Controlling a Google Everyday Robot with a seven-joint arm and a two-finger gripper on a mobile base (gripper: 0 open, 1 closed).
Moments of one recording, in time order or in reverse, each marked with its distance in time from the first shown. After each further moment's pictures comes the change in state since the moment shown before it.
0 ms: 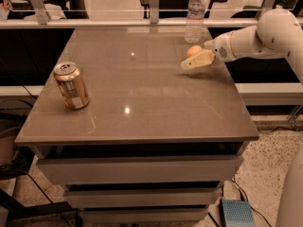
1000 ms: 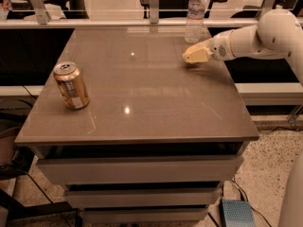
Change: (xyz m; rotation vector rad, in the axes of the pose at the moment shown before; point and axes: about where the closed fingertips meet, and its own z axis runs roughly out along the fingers) arm -0.013 0.007 0.000 -0.030 -0.057 -0.002
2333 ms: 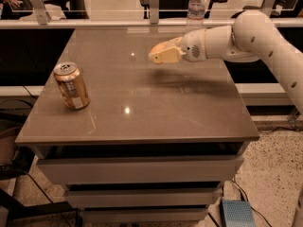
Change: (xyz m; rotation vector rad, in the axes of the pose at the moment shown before) arm -0.062 0.117 0.034 -0.267 -0.151 -0.024
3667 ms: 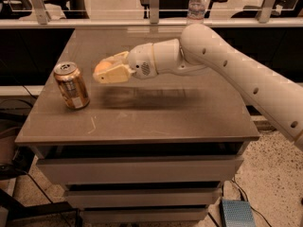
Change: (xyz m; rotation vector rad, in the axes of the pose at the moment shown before) arm -0.026 0.149 0.110 -0.285 -0.061 -0.085
